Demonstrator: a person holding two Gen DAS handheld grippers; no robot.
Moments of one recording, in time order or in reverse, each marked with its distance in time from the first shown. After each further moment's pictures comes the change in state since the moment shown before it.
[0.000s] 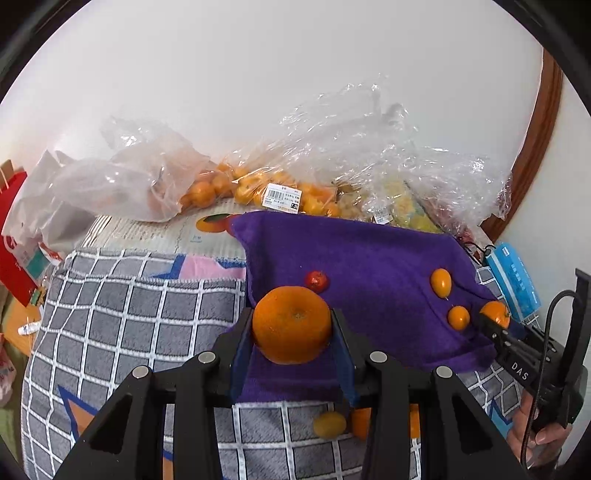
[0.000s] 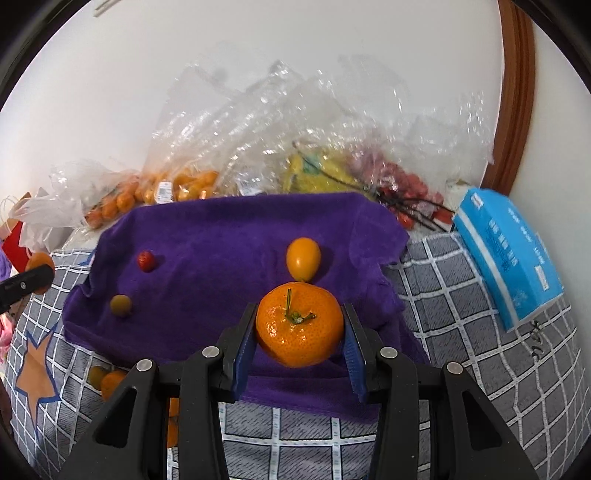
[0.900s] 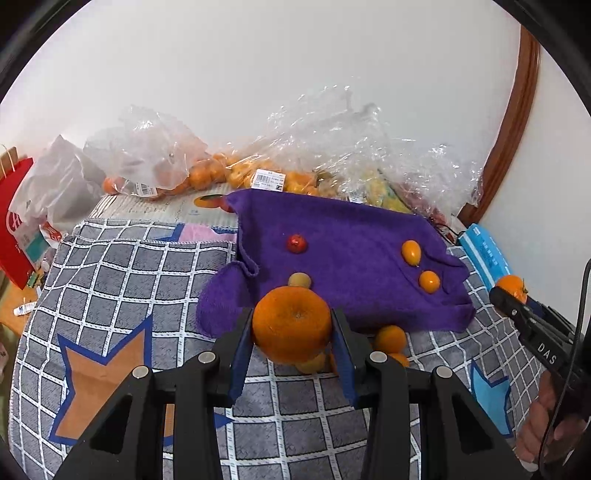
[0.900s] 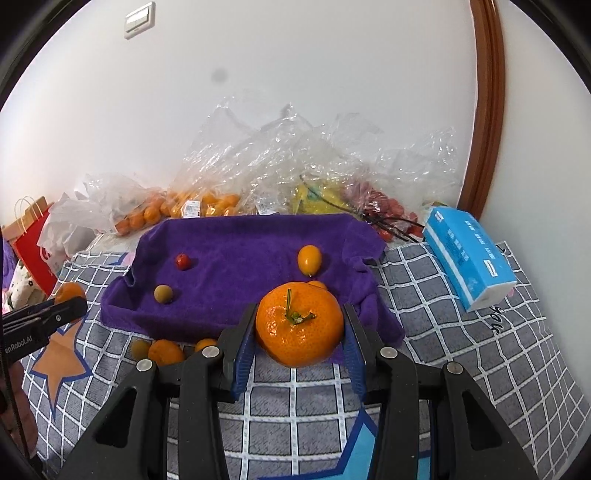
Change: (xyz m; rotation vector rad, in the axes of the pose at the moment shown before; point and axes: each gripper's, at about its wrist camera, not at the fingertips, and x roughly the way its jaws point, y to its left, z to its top) left arm -0.042 0.001 -0.051 -0.010 -0.025 -0.053; right arm -0.088 0.020 -0.024 -0.025 -0.128 -0.028
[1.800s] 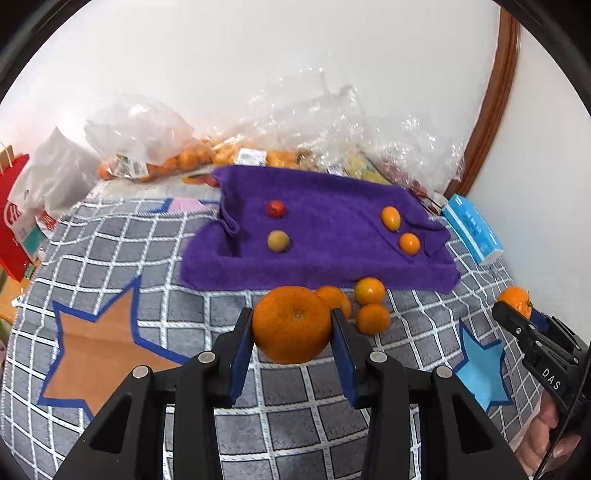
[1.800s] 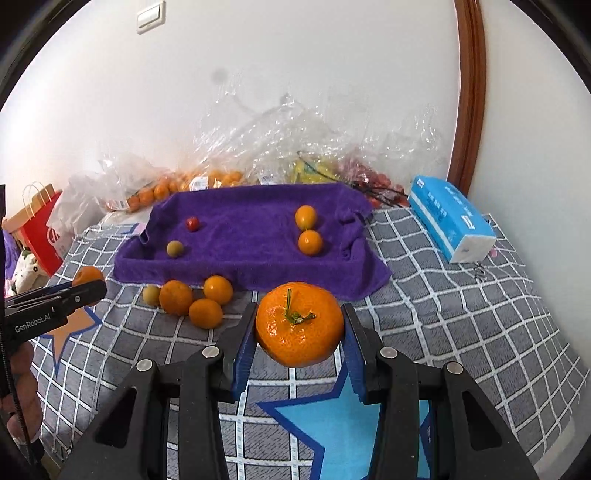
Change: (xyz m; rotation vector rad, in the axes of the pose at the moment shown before) left arm -0.019 -0.016 -0.040 0.032 0.018 -0.022; right arm -0.047 -0.005 -0.054 0.003 0.020 -0.001
